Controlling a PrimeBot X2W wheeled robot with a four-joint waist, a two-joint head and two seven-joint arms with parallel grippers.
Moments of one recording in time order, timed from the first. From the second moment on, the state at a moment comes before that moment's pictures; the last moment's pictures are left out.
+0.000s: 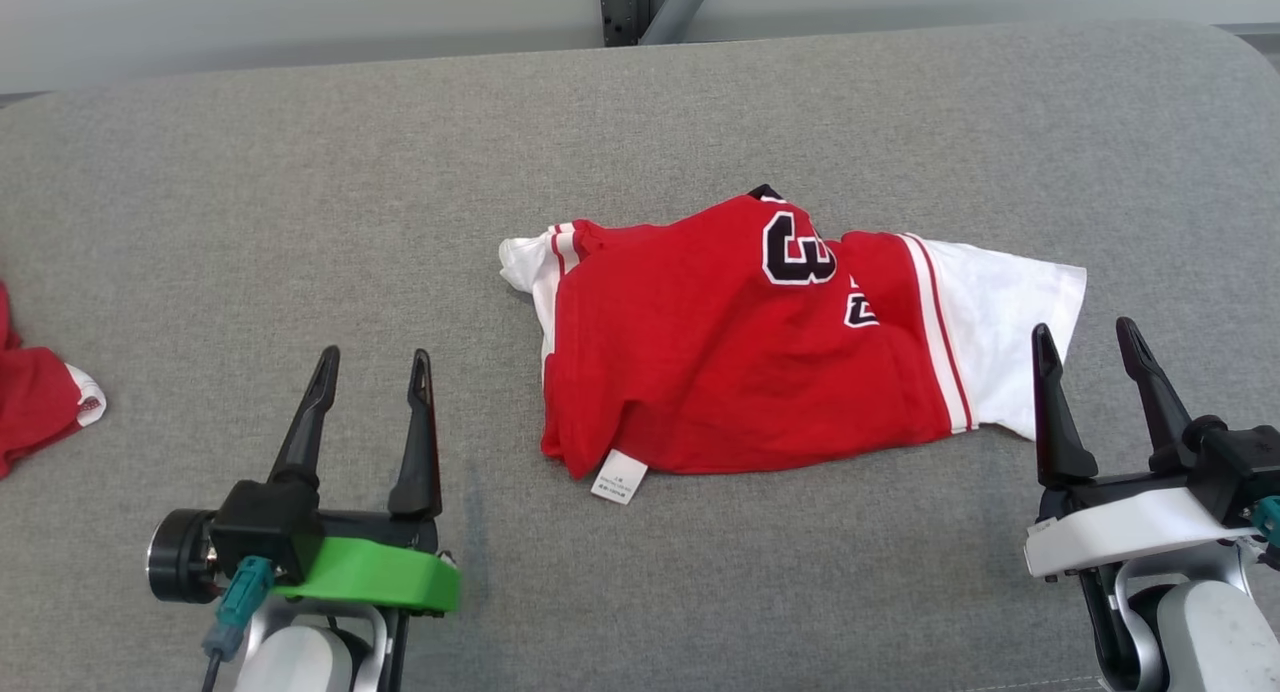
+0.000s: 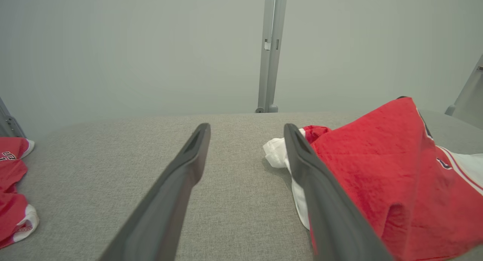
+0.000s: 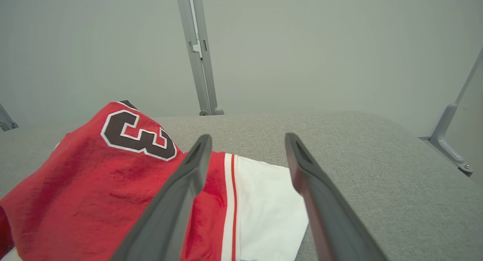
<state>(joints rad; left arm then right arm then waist) -0.14 0.23 -0.33 0.05 -0.34 0.14 -0.25 -0.07 -0.11 -0.05 0.01 0.17 0.13 -0.20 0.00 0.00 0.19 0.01</state>
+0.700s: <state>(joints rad) -0.18 0.11 -0.56 0.38 -0.38 -0.02 -0.13 -0.09 -0.11 -0.02 0.02 0.18 0.13 -0.19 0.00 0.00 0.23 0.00</state>
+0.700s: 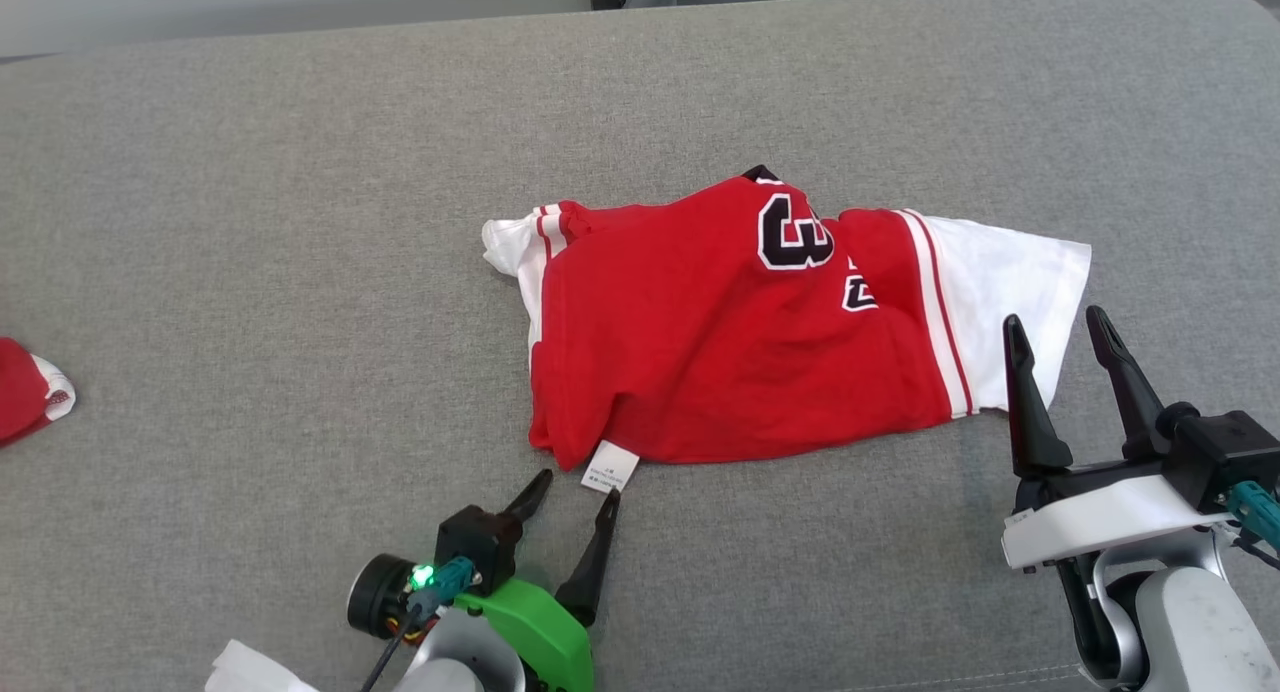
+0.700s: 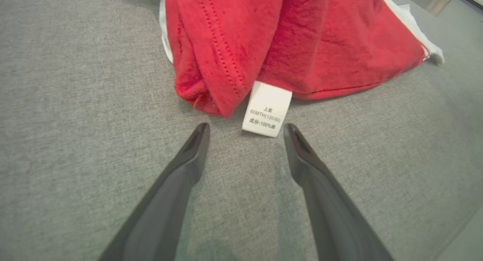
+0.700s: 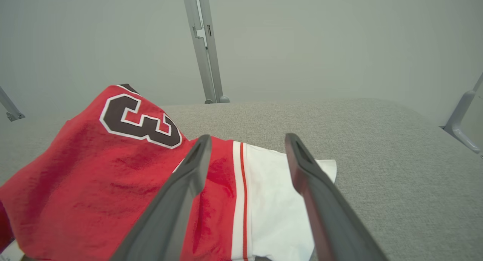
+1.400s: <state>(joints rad) -0.31 0.12 -0.55 0.45 -0.33 0.01 -0.25 -0.17 -0.16 -0.03 0.15 0.23 0.13 -0.18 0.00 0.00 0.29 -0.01</state>
